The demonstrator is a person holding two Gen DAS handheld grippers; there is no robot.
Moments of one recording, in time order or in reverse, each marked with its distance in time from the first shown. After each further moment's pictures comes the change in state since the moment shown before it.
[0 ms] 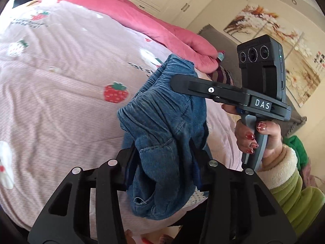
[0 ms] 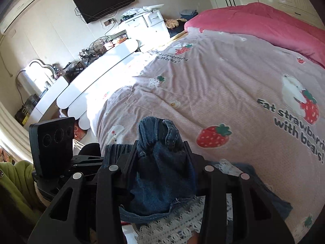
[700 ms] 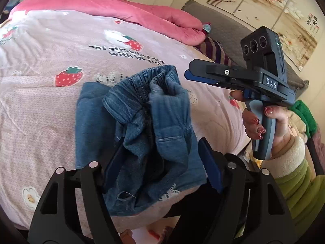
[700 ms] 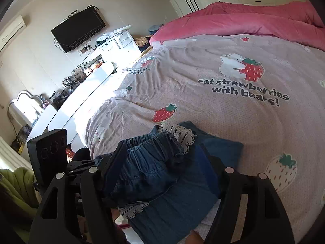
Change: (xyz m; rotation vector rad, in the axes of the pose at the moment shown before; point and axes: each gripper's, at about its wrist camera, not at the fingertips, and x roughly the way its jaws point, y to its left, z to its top) left arm 0.055 -0.064 -0.039 0.183 0.119 0.010; right arm -0.087 -0.054 -0.086 0.195 -0.118 -0.062
